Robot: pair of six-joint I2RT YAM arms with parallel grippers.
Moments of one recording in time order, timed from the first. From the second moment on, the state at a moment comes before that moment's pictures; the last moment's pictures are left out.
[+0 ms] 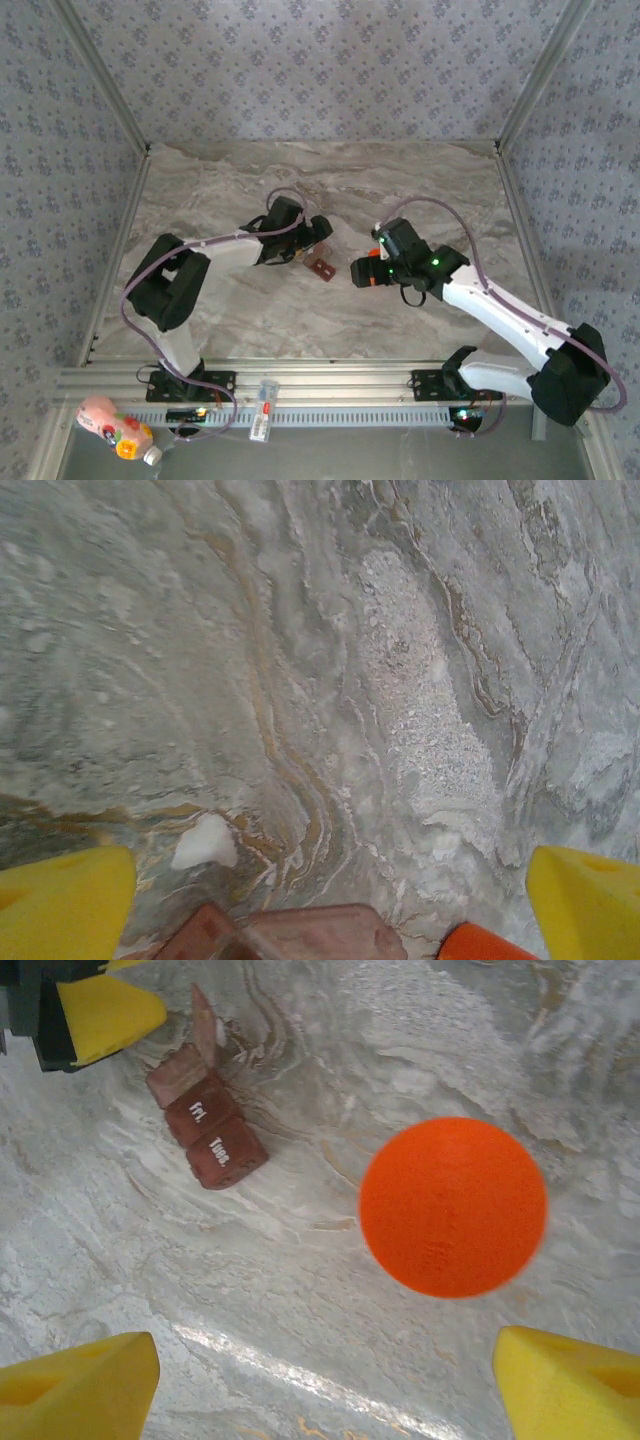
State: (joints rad) left arm -0.63 1.79 1.02 -0.01 0.16 -1.03; right arm 0.67 1.14 0.88 -0.70 0.00 0.43
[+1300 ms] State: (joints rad) left arm -0.81 1.72 0.84 0.17 0.08 -1.22; right arm 0.43 1.09 0.87 -0.74 0.03 0.42
